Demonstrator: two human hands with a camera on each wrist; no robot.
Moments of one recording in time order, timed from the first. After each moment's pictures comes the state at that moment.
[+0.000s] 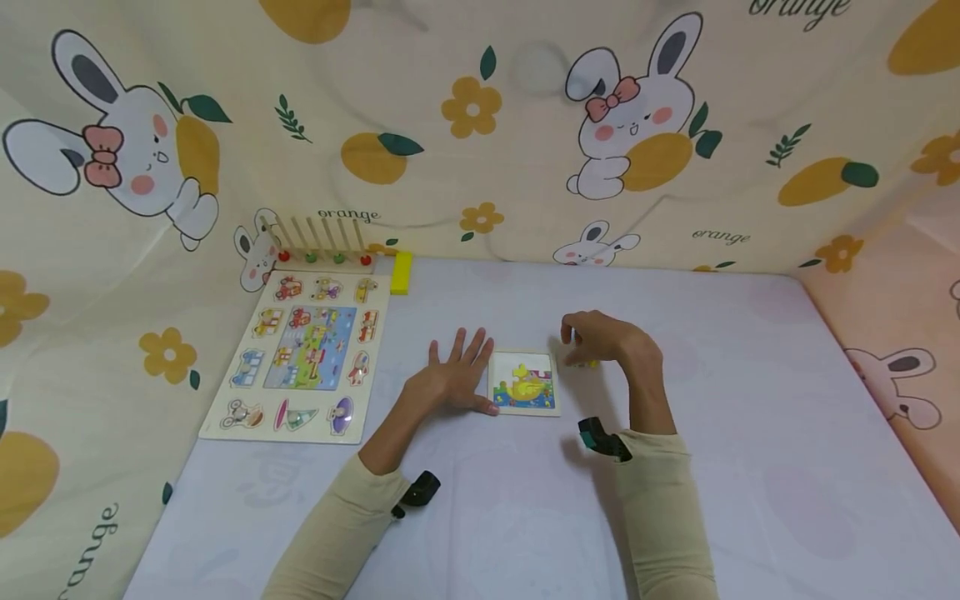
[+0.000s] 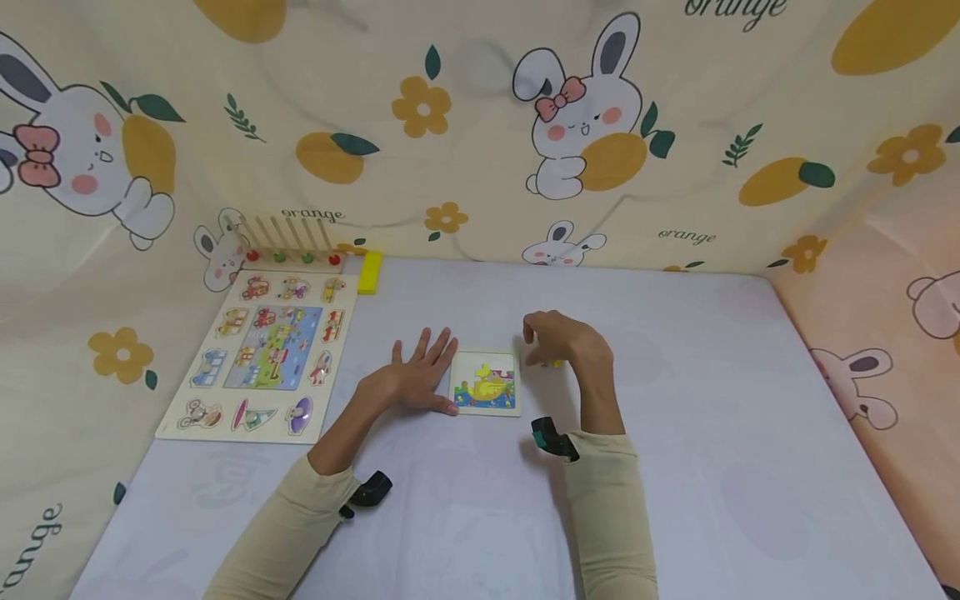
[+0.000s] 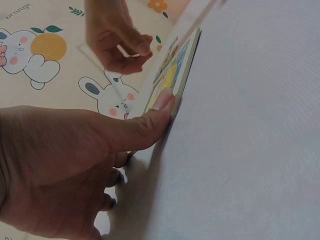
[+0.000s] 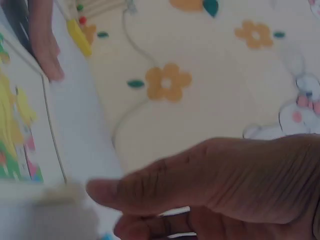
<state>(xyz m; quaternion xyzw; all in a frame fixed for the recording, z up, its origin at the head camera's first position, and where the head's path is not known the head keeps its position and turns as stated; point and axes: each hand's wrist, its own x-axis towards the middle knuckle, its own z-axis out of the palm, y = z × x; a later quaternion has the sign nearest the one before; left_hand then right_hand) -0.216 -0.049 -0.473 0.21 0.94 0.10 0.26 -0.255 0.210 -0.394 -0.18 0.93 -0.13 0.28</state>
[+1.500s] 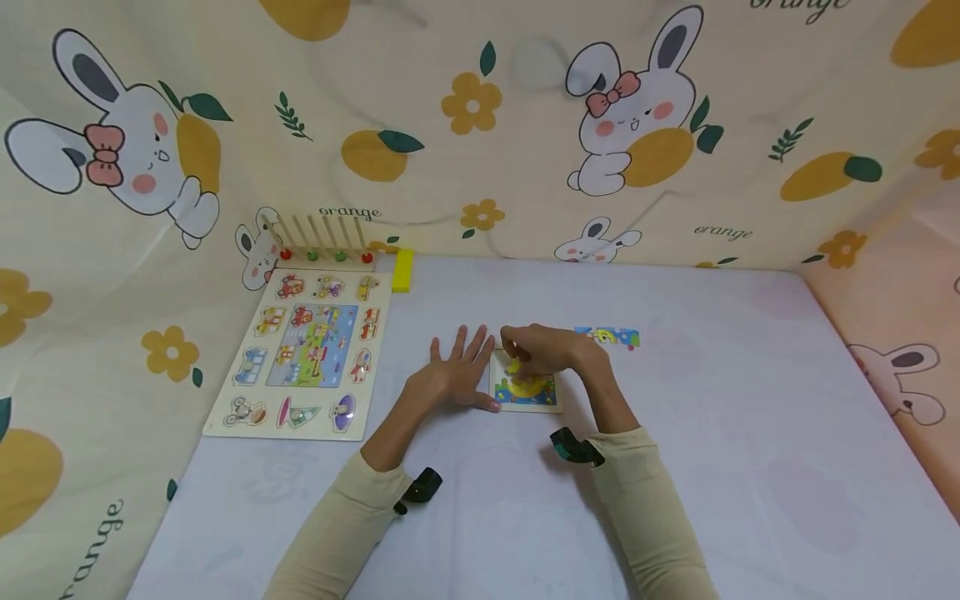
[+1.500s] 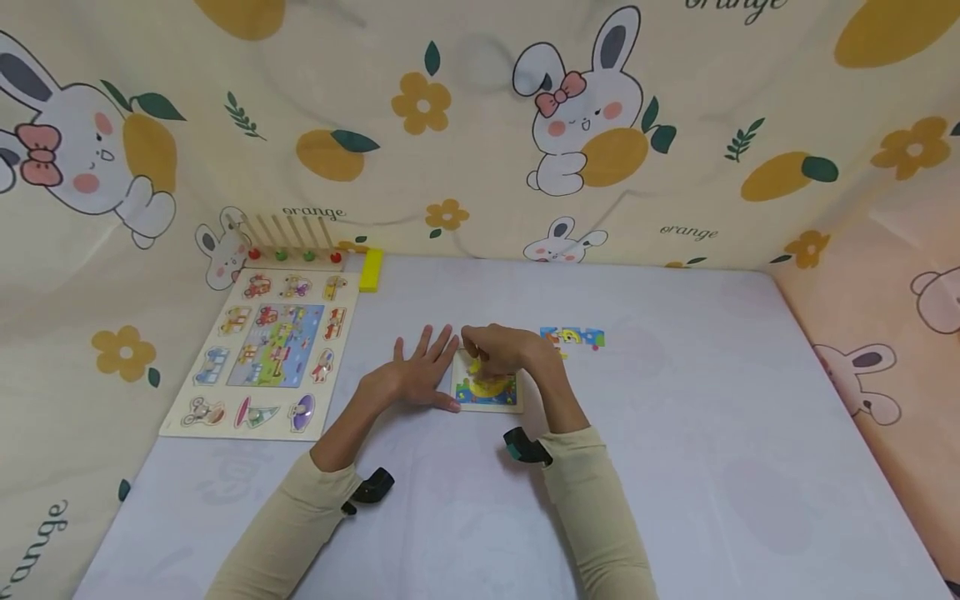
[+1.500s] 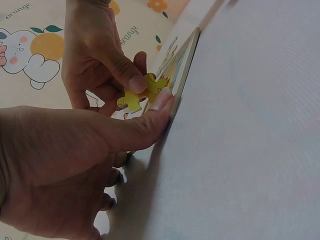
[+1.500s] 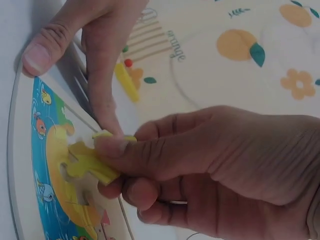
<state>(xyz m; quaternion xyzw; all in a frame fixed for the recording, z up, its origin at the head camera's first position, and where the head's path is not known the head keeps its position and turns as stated) -0.221 -0.048 -0.480 0.21 0.94 0.08 0.27 -0.253 0.148 -0.417 -0.31 0.88 -0.18 0.31</state>
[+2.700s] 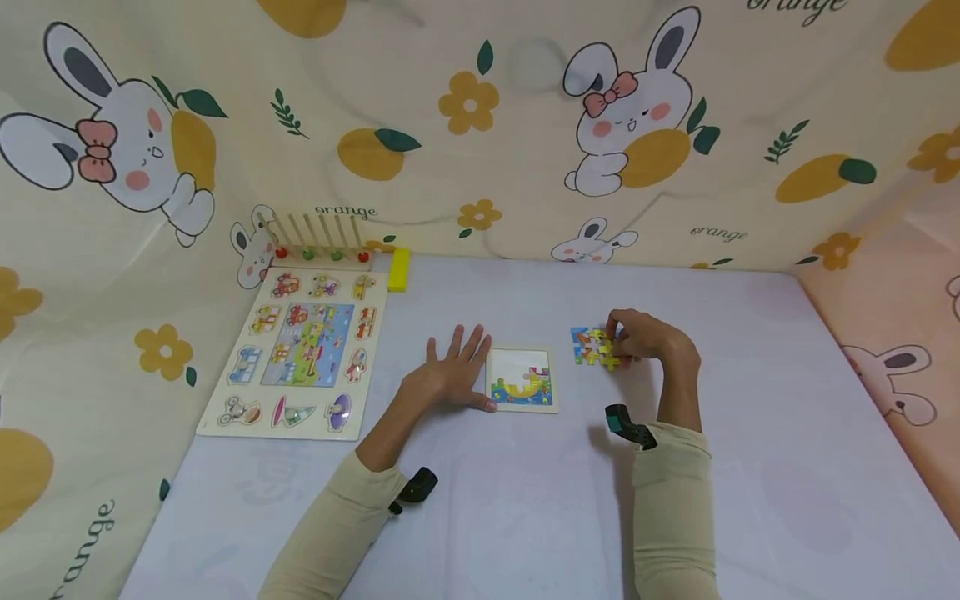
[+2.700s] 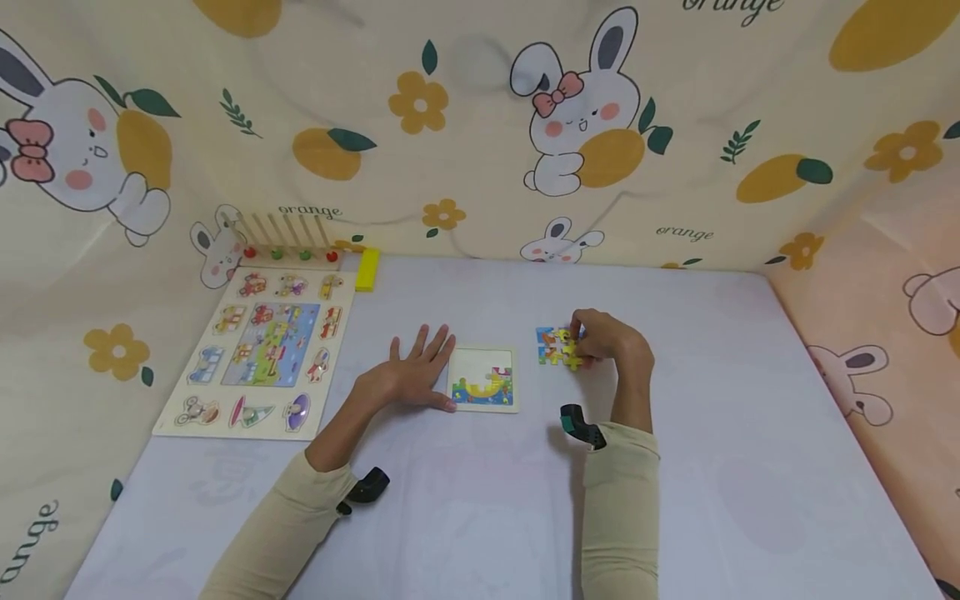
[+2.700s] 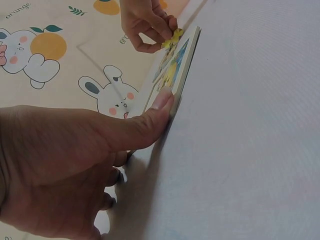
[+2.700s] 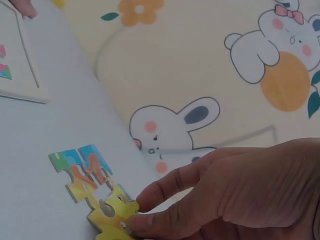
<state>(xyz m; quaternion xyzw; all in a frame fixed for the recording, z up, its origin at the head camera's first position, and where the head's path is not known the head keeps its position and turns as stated) -0.211 -0.047 -0.460 0.21 0.93 0.09 0.28 -0.262 0.283 -0.418 -0.07 0.93 -0.20 0.29</state>
